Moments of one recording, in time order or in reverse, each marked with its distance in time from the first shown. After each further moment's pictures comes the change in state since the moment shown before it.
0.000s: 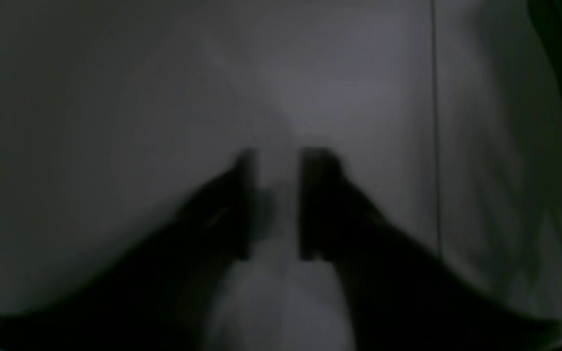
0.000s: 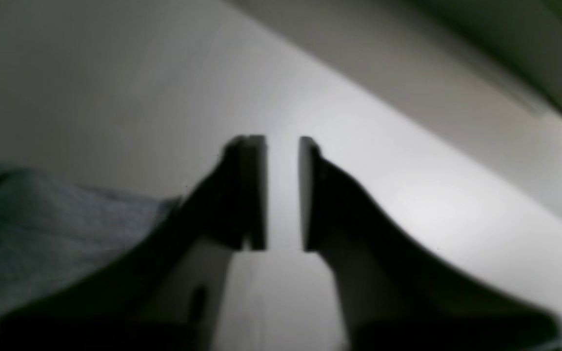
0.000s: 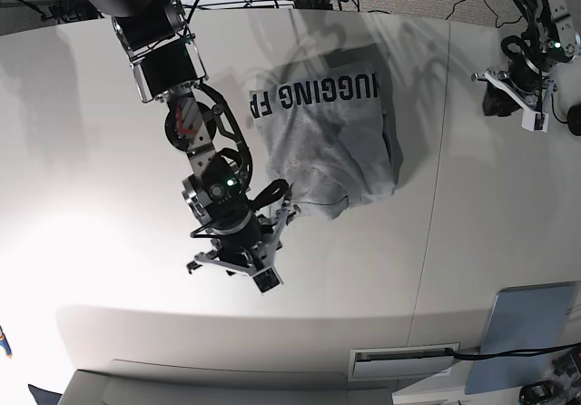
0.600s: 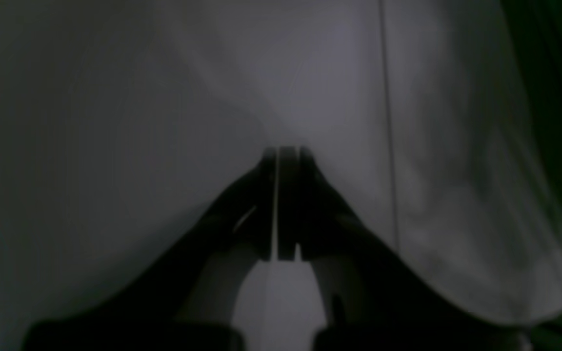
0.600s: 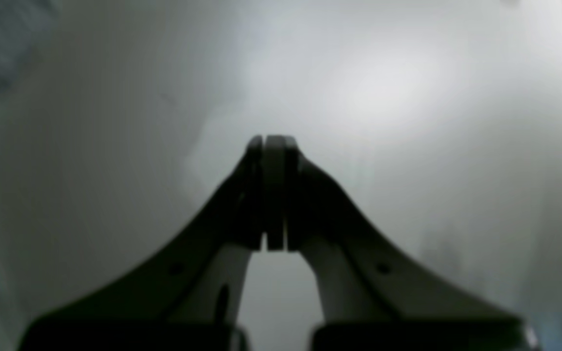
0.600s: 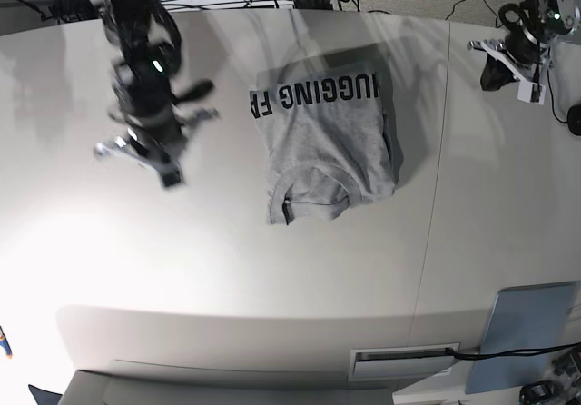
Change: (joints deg) left arm 11.4 -0.2 0.0 5.8 -3.7 -2.4 -3.8; right arm -32.5 14.0 12.9 34.4 -1.3 -5.6 -14.1
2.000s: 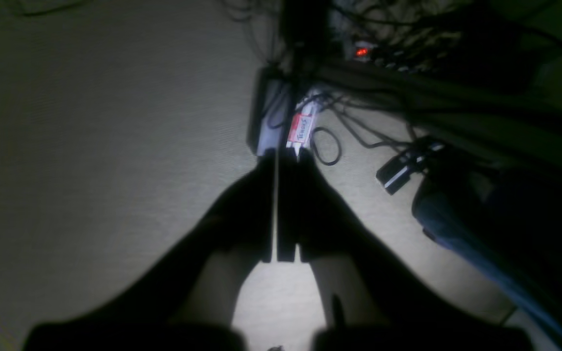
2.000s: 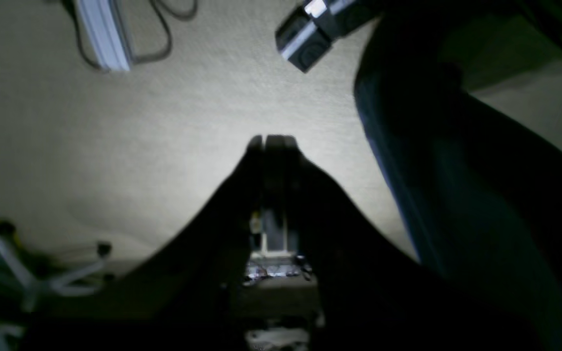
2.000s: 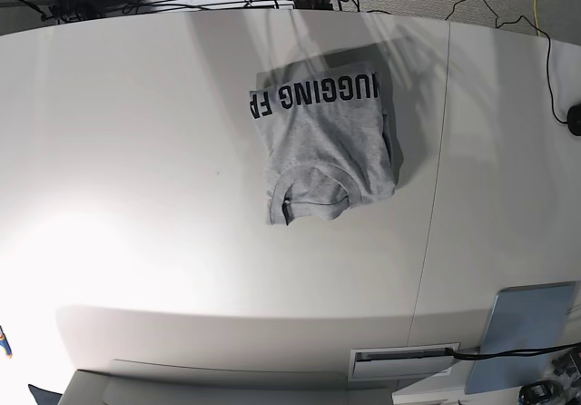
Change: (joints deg) left arm -7.0 6.6 -0.1 -54.6 22.5 -9.9 -18.5; right arm -21.4 -2.8 16.4 -64.6 9.0 11.0 29.5
